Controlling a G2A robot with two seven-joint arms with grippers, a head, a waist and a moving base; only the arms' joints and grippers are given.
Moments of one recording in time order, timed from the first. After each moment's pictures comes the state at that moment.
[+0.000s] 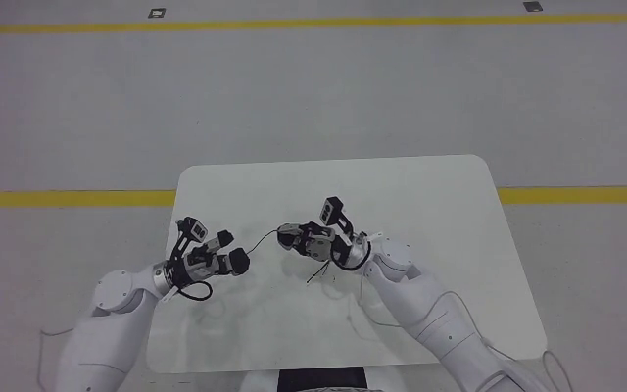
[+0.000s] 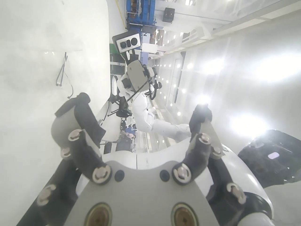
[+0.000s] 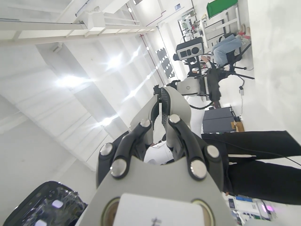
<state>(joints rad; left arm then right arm) 1.57 -1.05 -1.50 -1.40 -0.67 -0.26 -1.25 -1.23 -1.38 0.93 -1.25 0.74 -0.01 0.86</state>
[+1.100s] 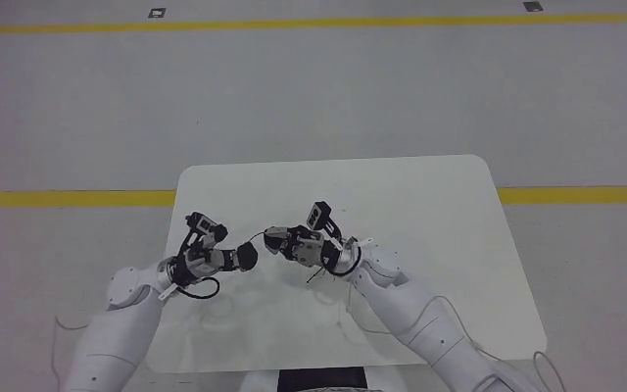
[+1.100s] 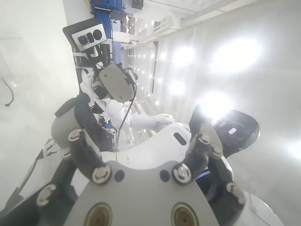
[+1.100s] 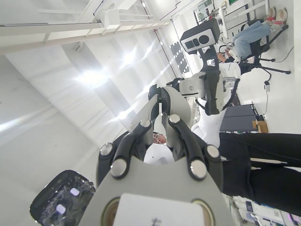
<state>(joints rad) 1.52 -1.07 -1.42 -1.36 -0.86 -0.28 -1.31 -1.24 -1.41 0.87 -1.27 0.81 -0.03 0.81</state>
